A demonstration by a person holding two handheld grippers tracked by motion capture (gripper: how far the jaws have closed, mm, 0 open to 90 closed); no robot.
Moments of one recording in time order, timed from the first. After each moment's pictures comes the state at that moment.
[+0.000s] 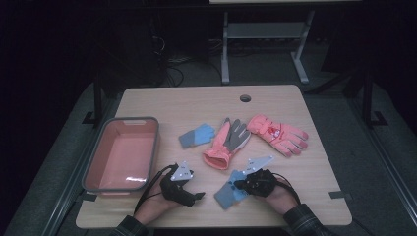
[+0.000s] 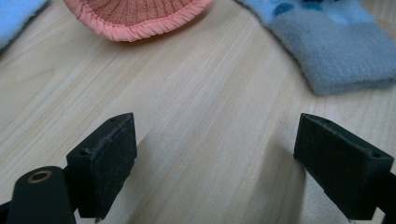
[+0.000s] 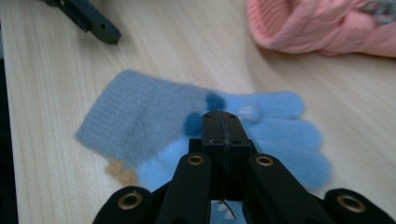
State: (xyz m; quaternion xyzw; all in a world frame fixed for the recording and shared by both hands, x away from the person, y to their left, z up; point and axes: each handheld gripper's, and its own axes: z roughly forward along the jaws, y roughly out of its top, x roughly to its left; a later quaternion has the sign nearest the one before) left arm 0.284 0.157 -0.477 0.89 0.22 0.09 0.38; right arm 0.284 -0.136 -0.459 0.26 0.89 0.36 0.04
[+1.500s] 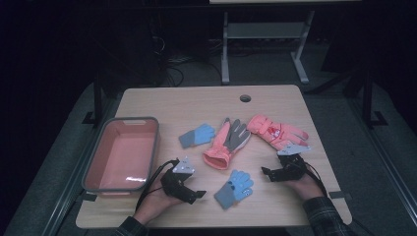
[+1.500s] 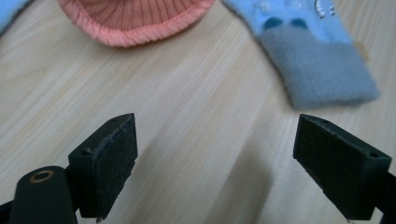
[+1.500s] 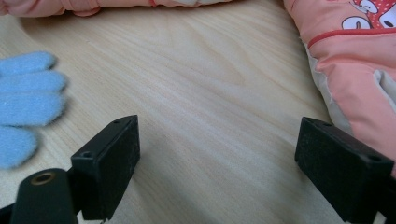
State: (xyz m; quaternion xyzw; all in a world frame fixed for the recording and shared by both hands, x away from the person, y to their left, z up) left arm 0.289 0.149 -0.456 0.90 0.25 0.05 0.36; right arm 0.325 -0.230 -0.482 0.41 0.82 0.36 0.16
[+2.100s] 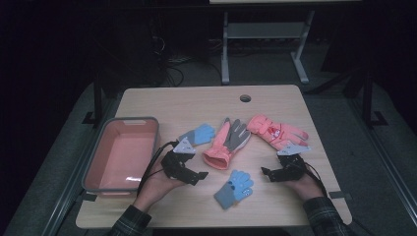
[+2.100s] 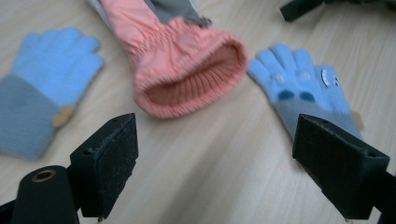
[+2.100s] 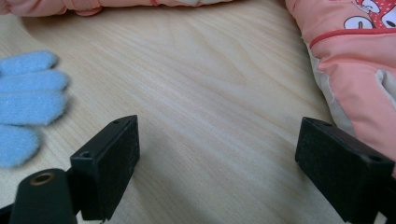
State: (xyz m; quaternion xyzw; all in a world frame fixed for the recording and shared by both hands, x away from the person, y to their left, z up) left arm 0.319 0.142 -0.408 0.89 0.27 0.08 0.37; right arm 0.325 -0.230 -0.482 0.41 0.82 0.36 0.16
